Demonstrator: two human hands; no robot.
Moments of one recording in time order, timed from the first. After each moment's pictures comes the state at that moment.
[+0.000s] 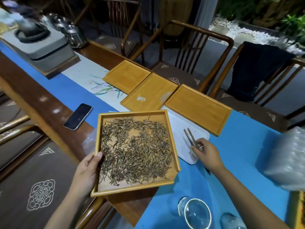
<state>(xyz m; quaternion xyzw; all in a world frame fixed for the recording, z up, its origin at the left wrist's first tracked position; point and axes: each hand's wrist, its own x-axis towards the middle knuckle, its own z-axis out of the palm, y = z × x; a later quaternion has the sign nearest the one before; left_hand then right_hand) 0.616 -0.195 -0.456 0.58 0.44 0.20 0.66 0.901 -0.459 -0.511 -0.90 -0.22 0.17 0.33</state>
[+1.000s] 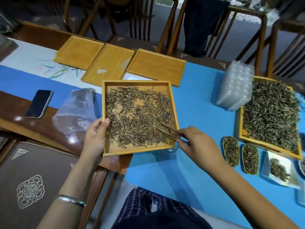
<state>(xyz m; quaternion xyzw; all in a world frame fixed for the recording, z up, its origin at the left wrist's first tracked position) 0.642 -0.288 -0.427 0.67 0.31 0.12 0.66 0.713 -0.565 -0.397 -0.94 -0.25 0.12 0.18</state>
